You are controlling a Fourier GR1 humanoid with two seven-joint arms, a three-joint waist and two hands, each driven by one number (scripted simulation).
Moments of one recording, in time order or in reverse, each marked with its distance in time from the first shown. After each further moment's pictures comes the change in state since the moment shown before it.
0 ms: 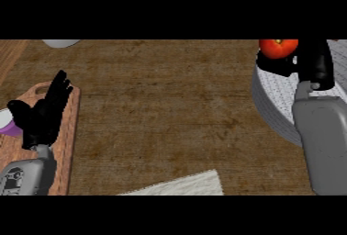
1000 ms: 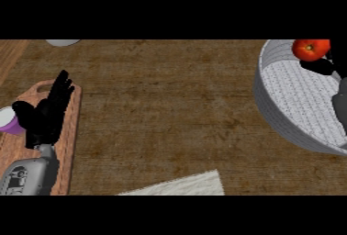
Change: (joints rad) left arm -0.007 -0.011 0.001 0.018 -0.016 0.000 -0.028; right arm -0.006 -0.309 0.067 0.258 0.185 -0.010 -0.405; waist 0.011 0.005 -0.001
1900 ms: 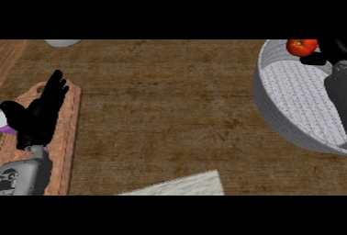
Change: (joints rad) left arm 0.009 0.022 0.021 -0.026 0.019 -0.031 0.022; right arm -0.204 -0.008 0.022 0.399 0.200 0.038 -0.073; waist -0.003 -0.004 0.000
